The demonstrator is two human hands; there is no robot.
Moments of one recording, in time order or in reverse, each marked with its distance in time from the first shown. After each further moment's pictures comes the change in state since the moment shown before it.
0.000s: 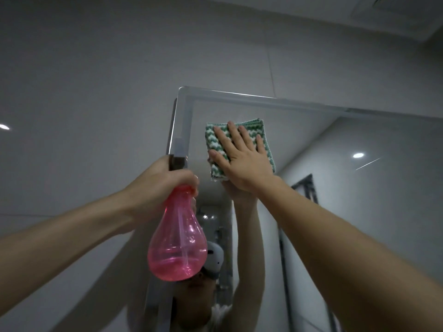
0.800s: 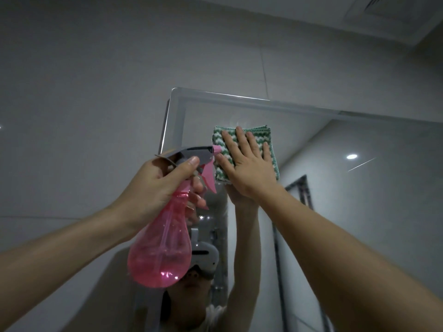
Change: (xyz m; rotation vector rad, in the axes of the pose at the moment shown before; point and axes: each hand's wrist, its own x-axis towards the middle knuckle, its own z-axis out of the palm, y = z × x) left_hand -0.015 0.006 0.022 0.043 0.056 0.203; right_hand -0.014 0.018 -0.001 0.010 0.007 0.095
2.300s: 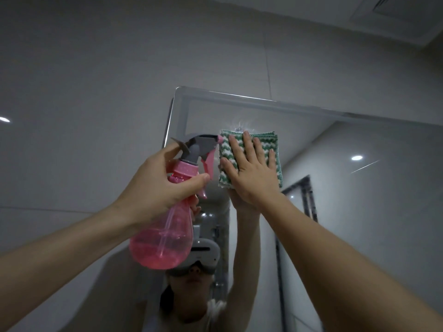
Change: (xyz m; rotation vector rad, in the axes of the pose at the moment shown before) left_hand -0.007 0.008 0.003 0.244 0.056 0.099; right_hand -0.015 0.002 0.004 -0.003 0.010 0.032
